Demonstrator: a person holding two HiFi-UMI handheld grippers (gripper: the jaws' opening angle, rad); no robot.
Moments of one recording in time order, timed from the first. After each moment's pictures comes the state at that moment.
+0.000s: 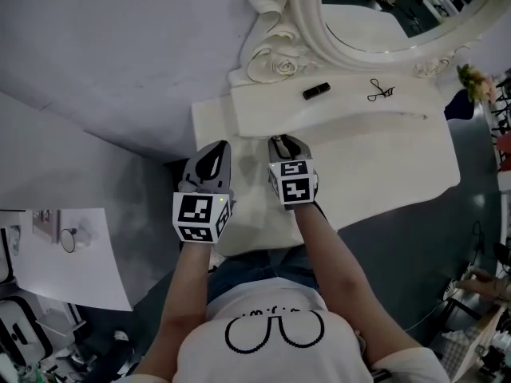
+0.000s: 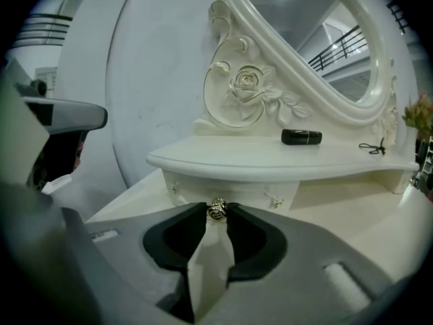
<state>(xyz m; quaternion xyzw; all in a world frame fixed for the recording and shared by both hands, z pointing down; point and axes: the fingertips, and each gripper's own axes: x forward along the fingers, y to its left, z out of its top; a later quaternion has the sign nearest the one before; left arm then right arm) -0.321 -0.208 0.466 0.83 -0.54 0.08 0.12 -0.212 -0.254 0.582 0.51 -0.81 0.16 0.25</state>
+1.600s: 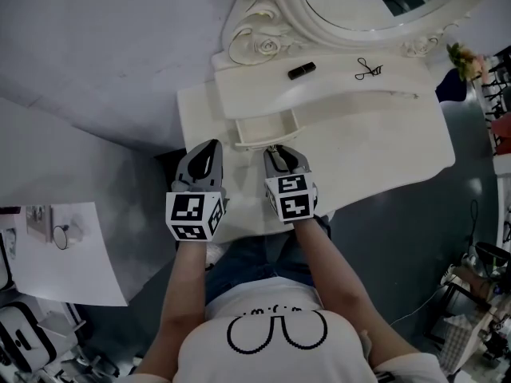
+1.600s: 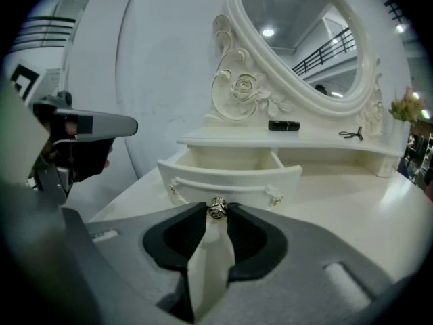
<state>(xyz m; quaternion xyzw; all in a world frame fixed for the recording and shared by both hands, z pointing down) -0.309 -0.177 0.487 0.83 -0.54 0.08 0.14 -0.192 -0.177 0.584 0.50 -0.80 0.19 0.26</state>
